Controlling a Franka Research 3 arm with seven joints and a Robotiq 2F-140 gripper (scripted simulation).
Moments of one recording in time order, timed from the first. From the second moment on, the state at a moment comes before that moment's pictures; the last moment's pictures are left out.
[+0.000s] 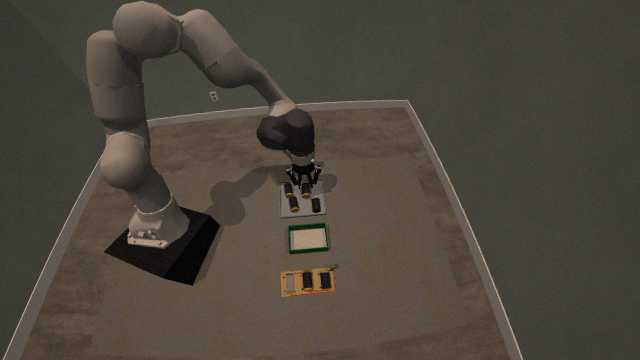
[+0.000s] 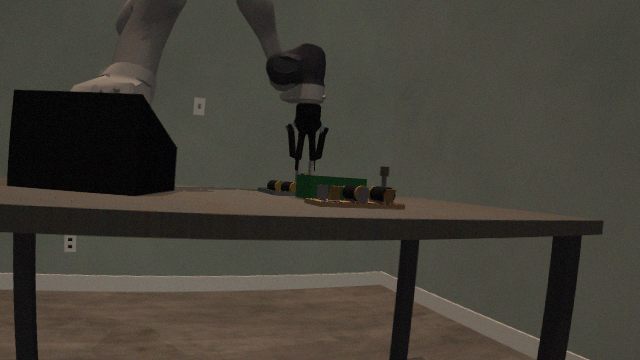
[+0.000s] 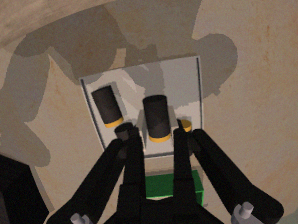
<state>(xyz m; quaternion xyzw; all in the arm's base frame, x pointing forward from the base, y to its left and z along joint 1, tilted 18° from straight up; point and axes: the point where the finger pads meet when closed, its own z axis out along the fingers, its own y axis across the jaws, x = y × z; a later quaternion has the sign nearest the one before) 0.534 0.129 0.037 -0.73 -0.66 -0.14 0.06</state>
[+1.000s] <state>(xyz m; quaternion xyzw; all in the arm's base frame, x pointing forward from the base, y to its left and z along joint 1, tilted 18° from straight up) 0.524 0.106 0.124 -0.73 -0.67 -0.14 0.06</state>
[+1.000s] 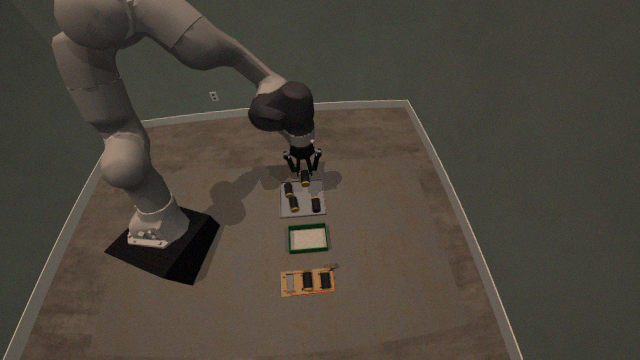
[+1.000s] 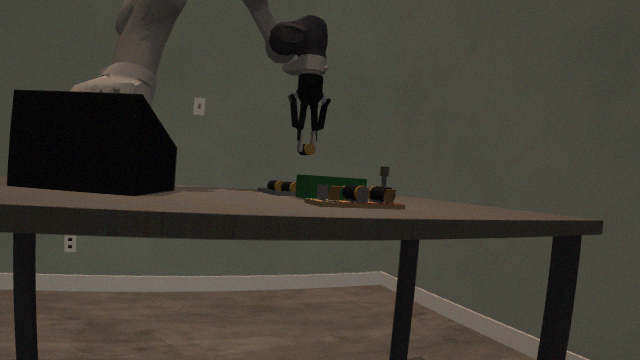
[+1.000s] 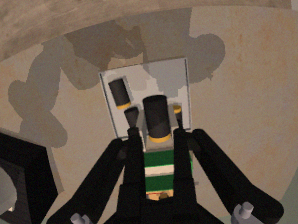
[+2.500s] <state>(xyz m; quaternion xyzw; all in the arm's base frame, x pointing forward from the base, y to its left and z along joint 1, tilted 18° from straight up) 0.522 0.106 0.123 -0.15 -0.98 -0.15 -0.04</state>
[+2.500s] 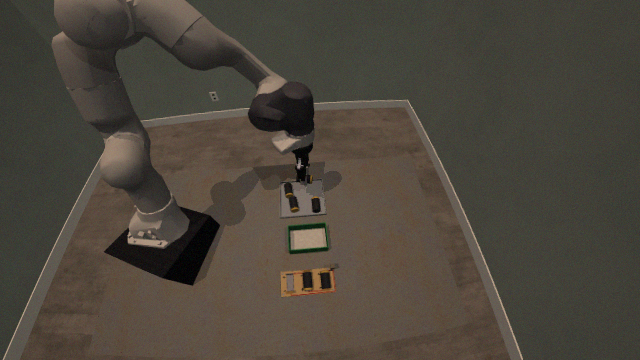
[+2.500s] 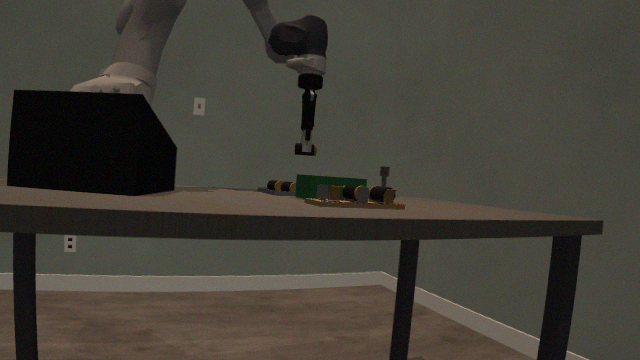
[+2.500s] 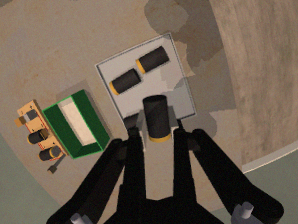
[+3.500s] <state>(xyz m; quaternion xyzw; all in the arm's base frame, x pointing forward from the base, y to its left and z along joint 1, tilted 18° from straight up) 0.522 0.106 0.123 0.53 -0.83 -0.09 -0.13</state>
